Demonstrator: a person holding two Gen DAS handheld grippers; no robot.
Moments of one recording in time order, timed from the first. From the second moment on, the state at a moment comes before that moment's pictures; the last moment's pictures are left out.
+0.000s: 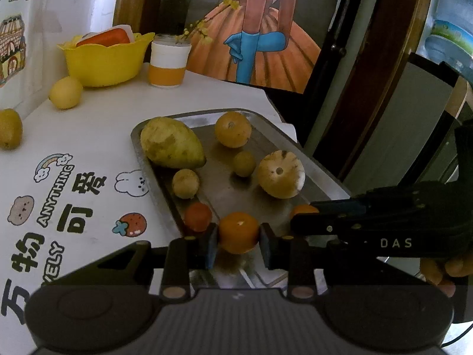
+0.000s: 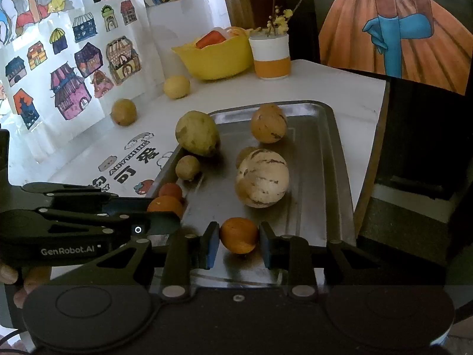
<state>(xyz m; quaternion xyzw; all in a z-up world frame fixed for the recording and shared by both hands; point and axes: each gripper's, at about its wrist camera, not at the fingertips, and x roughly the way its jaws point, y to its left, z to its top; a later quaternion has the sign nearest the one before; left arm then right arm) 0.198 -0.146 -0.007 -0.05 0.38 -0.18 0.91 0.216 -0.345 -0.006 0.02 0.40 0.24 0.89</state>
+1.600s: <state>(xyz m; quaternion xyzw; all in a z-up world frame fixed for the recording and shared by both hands) 0.077 -0.035 0.021 0.03 0.40 -0.06 0.91 0.071 -0.300 0.027 -0.07 0.42 0.22 0.88</state>
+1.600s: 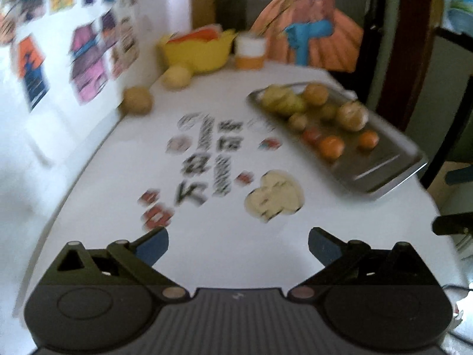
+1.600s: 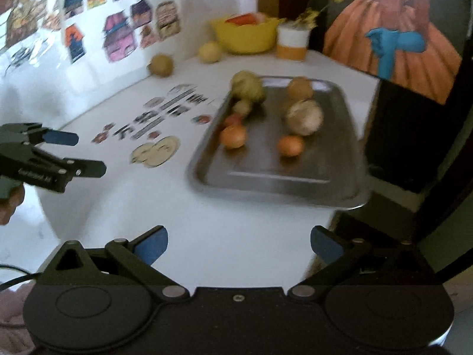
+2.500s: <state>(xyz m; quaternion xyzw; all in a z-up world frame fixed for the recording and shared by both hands) 0.156 0.037 0.065 -0.02 0.30 0.10 0.95 0.230 -0.185 0.130 -0.11 0.28 0.31 0.90</state>
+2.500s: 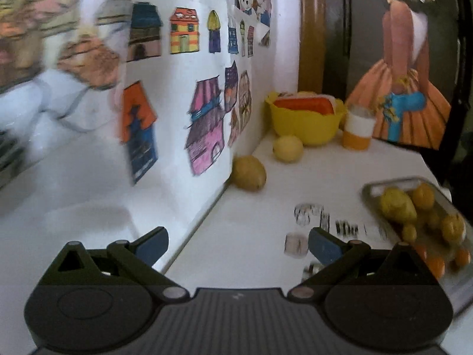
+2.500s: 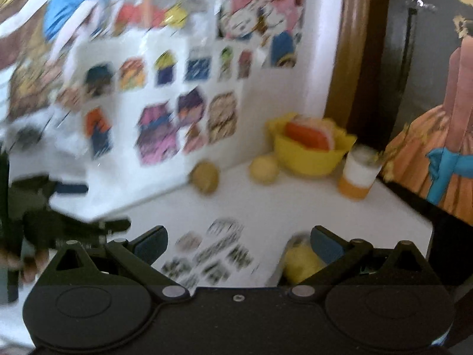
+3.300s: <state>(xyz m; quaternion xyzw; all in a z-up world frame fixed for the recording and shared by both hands) 0.347 0.030 0.001 -0.04 0.34 0.14 0.93 0.461 -0.098 0.033 -0.04 0.35 0.31 0.88</state>
